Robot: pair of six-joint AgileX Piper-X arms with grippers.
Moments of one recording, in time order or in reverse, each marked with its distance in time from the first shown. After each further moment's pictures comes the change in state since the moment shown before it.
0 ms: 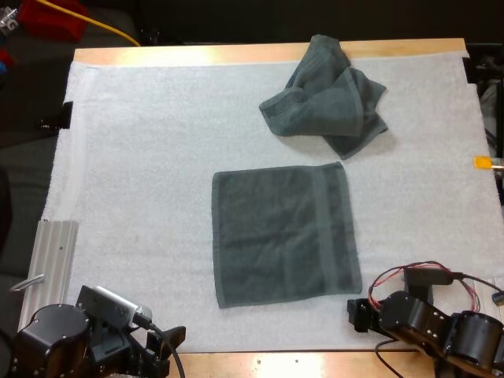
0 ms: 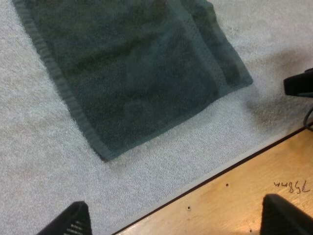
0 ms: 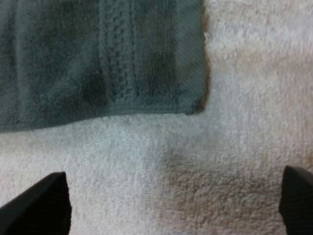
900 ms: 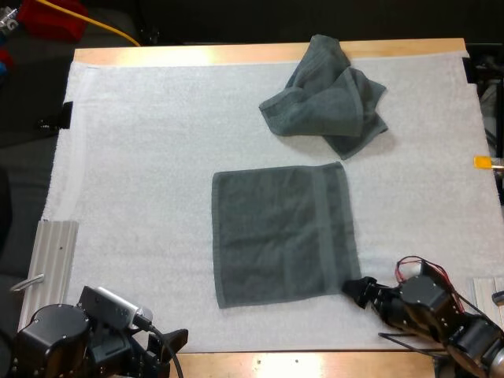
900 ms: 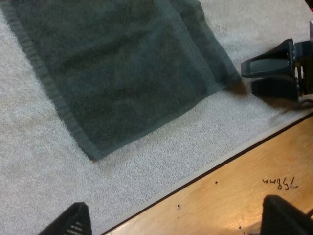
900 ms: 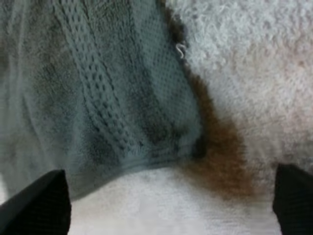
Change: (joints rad) left arm 0.000 0.000 0.000 0.000 0.034 0.000; right arm -0.360 0.000 0.306 -0.566 -0.361 0.130
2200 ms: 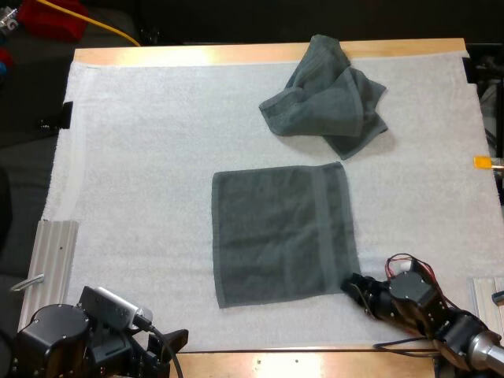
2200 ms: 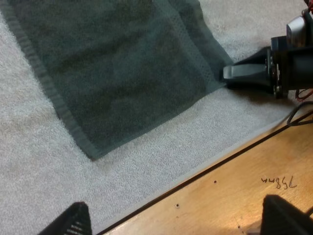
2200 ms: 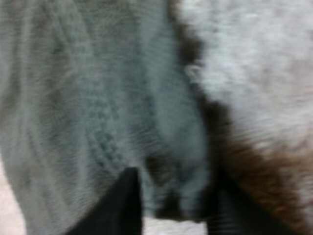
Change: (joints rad) left arm 0.000 0.000 0.000 0.000 0.002 0.000; right arm -0.002 0.278 0.034 -0.331 0.028 0.096
